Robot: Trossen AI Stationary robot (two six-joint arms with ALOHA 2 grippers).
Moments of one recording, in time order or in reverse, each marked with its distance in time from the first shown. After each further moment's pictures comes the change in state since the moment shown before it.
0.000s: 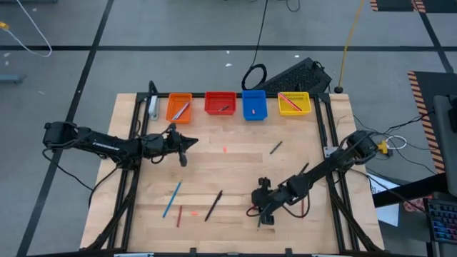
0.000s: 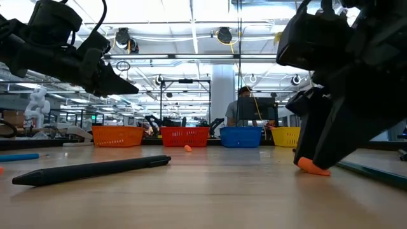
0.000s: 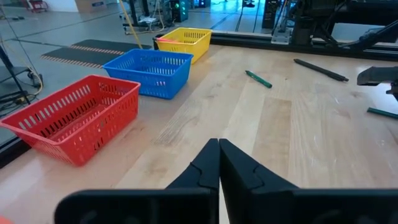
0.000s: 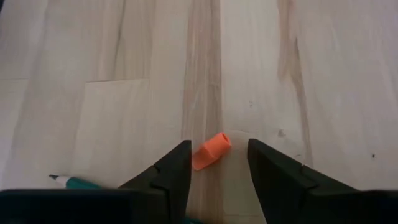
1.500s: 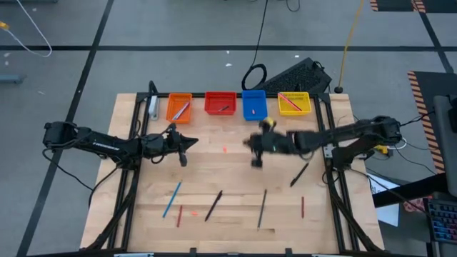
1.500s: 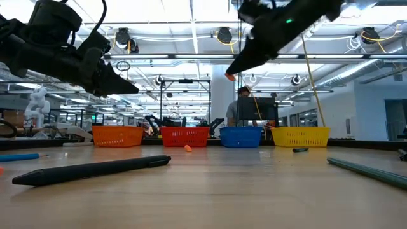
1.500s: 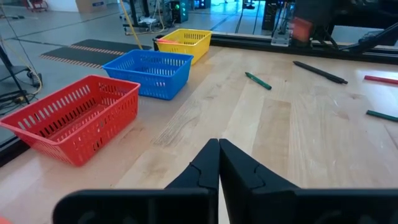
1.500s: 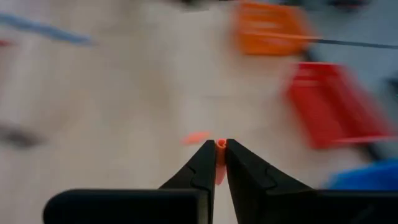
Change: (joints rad) left arm 0.000 0.000 0.000 0.004 0.000 -0.008; right arm -0.493 -0.372 0.038 -0.089 0.158 -0.534
